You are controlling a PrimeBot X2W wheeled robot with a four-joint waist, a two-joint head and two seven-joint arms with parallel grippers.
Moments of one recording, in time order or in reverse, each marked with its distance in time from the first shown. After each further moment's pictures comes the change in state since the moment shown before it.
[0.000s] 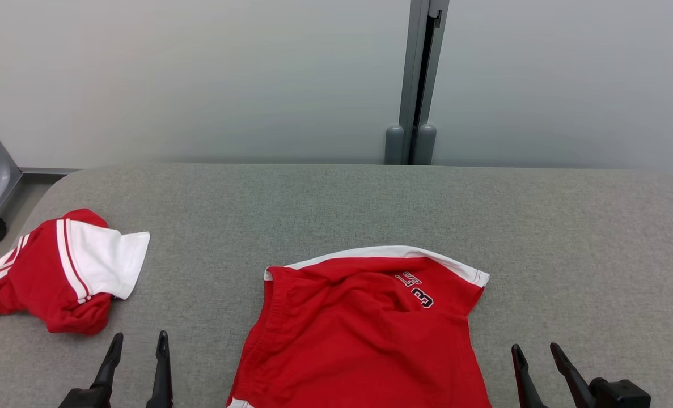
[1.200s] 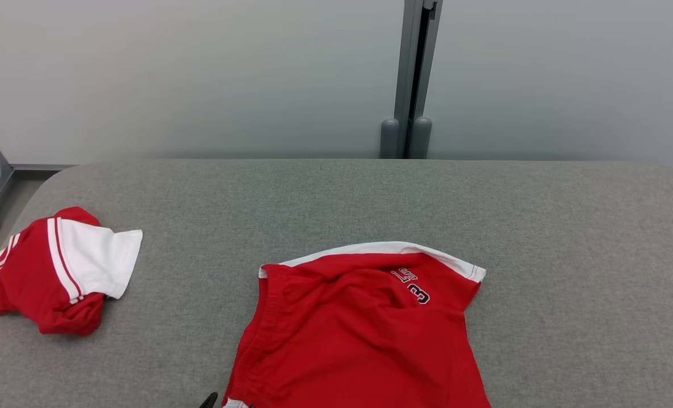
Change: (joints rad) left arm 0.000 0.125 -0.414 0.173 -0.077 -0.014 0.000; right arm 0.064 0.001 0.134 0.193 -0.024 0.000 0.000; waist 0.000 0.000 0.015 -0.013
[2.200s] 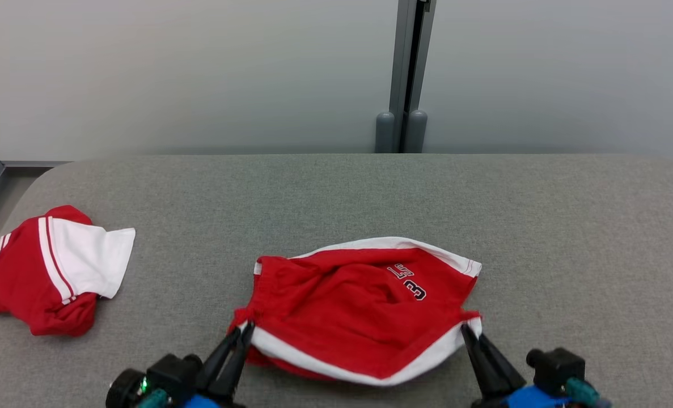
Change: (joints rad) left arm -0.133 0.023 -0.079 -0.080 -0.134 0.000 0.000; right arm -0.162 -0.001 0.079 -0.077 0.111 0.000 -0.002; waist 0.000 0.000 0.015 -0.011
